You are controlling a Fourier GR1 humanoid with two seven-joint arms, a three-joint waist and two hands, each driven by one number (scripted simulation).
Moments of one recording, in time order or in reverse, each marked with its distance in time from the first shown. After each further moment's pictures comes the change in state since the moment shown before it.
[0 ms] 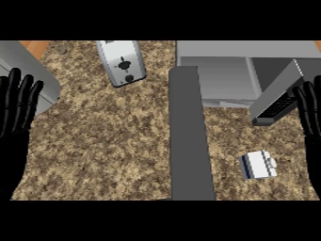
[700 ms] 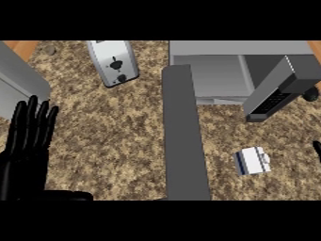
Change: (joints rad) left arm 0.179 -0.105 -0.009 0.099 0.198 0.019 -0.073; right arm 0.402 -0.024 -0.039 -0.170 -0.127 0.141 -0.032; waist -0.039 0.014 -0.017
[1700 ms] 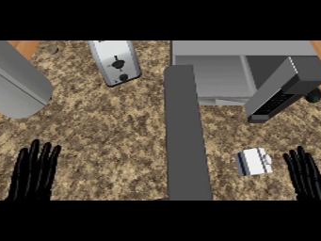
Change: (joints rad) left arm 0.314 -0.001 -0.097 -0.004 0.023 -0.094 -0.249; right arm 0.041 0.089 -0.033 0.408 0.090 0.064 -0.314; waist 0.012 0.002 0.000
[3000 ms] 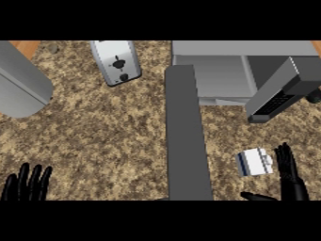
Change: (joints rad) left arm 0.153 0.017 -0.001 -0.015 0.020 -0.079 -0.114; right arm -0.394 -0.064 -0.211 0.929 0.078 -0.127 -0.506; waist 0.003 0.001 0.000
